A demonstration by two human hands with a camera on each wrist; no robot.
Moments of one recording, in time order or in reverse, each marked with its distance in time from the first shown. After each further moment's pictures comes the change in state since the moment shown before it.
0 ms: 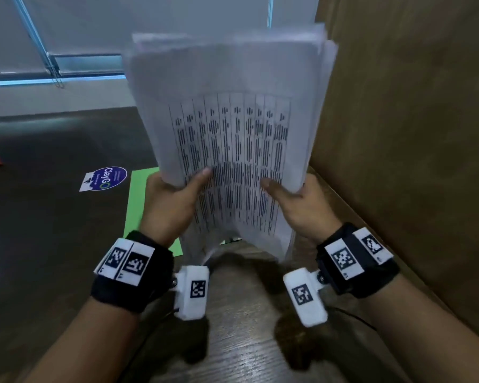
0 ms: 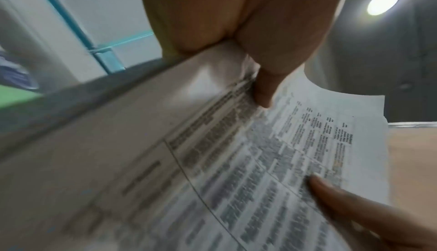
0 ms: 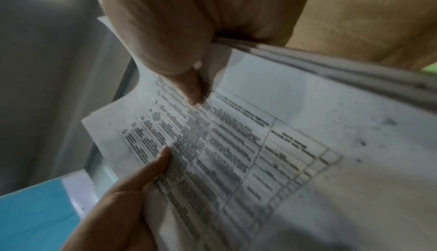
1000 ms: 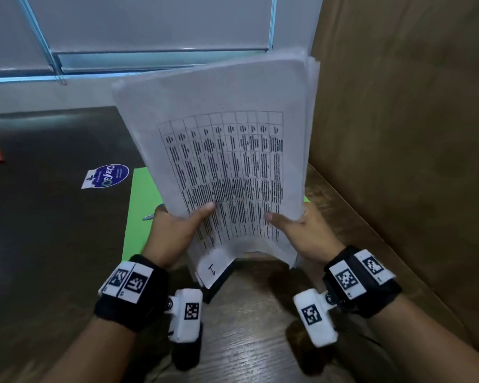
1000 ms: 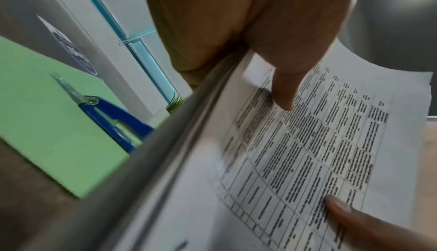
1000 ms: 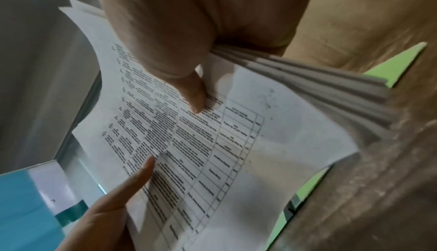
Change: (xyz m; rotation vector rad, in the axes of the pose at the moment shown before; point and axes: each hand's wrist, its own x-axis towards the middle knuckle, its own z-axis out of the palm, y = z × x) left_hand -0.027 -0.046 -0.012 -0.072 -0.040 -0.251; right_hand -0.021 0.048 -0.002 -0.053 -0.057 0.235
